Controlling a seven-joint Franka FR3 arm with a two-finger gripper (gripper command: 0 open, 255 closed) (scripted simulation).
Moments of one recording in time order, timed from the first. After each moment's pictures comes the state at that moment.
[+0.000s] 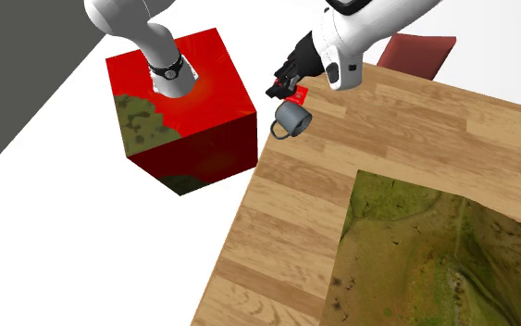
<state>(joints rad) 0.41 0.20 0.24 -1.73 -0.13 1.35 -0.13</state>
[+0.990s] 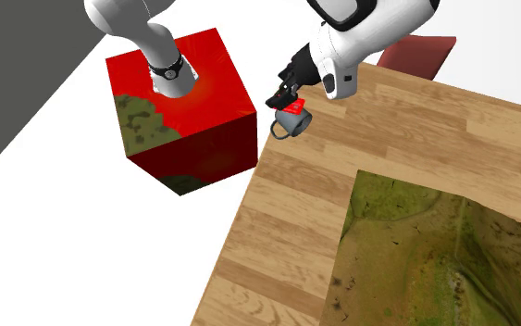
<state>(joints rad) 0.40 0.21 0.24 -1.77 -0.14 1.40 -0.13</state>
